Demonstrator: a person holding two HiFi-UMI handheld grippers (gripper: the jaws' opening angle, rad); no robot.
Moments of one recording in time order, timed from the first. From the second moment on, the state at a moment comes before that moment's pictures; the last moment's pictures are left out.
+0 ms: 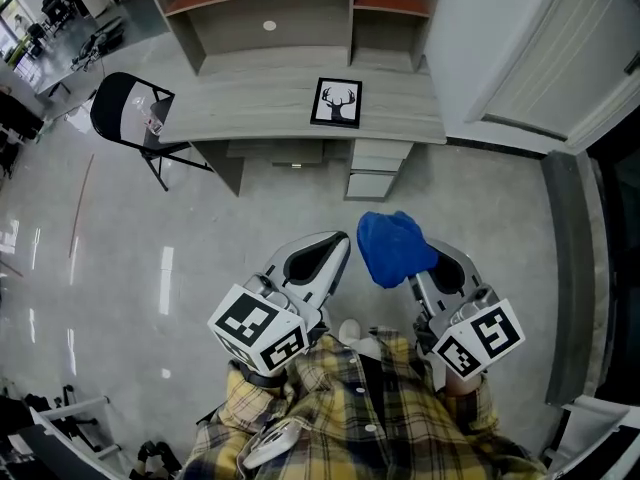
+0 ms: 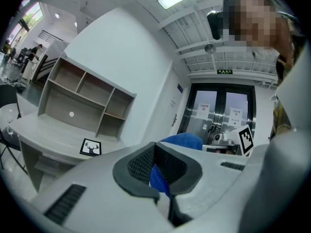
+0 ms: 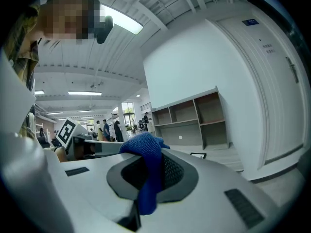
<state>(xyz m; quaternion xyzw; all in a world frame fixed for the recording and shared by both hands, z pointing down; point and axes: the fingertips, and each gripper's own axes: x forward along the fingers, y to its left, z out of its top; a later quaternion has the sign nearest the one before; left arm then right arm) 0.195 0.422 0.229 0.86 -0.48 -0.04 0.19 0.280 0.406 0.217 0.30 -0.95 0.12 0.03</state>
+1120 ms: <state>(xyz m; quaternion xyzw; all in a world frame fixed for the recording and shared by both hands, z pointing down) 0.016 0.253 0.264 0.88 -0.40 -0.01 0.24 0.140 0.249 0.257 0.41 -0.89 0.16 0.06</state>
